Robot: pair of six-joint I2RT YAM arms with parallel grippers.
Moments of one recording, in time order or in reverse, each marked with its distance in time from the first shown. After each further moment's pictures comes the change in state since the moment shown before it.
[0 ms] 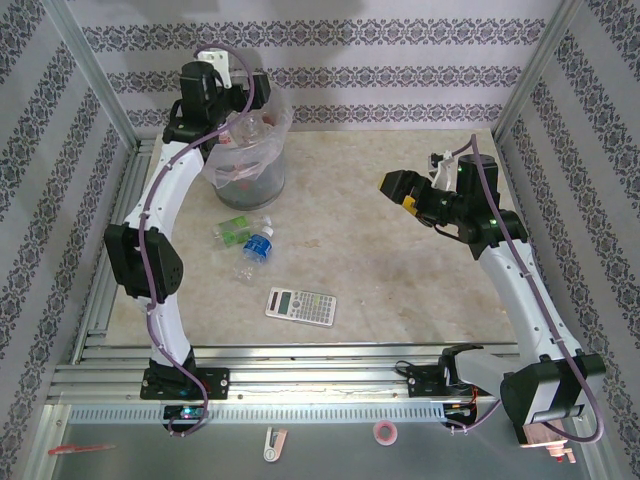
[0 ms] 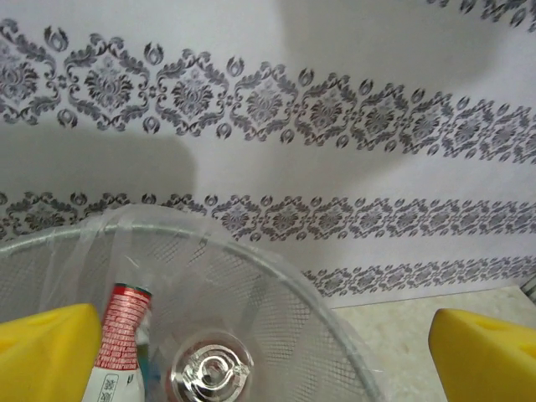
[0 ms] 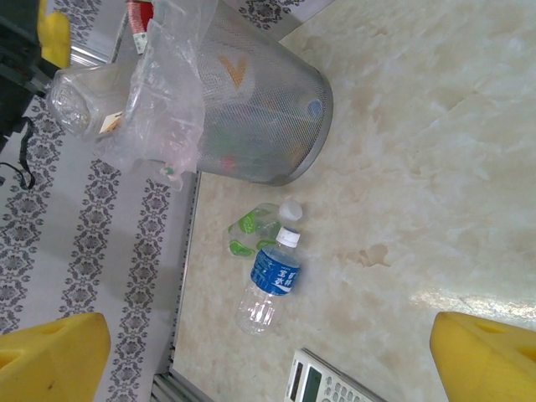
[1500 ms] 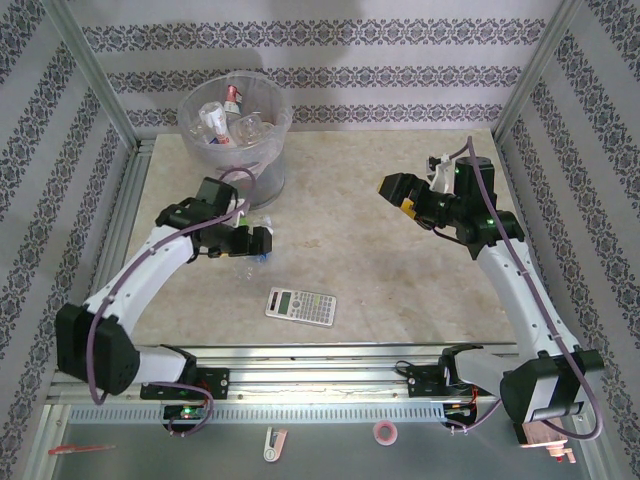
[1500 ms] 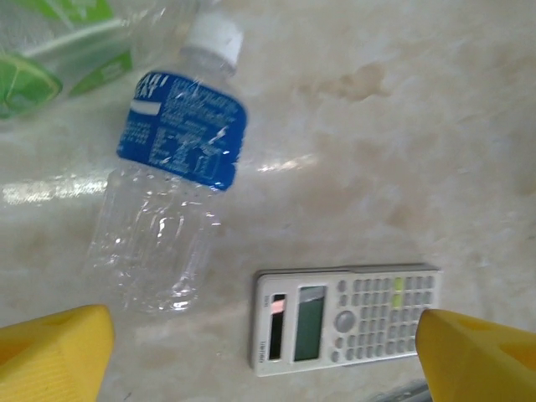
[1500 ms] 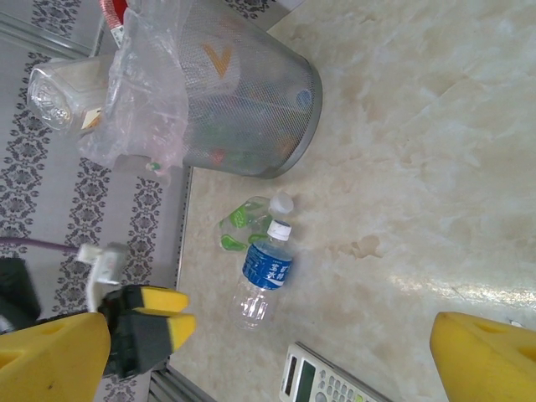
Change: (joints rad) left arm -0.173 -0.575 -0.851 -0.698 0.103 -0.140; right arm 0.001 0.009 -0.020 -0.001 0.002 0.001
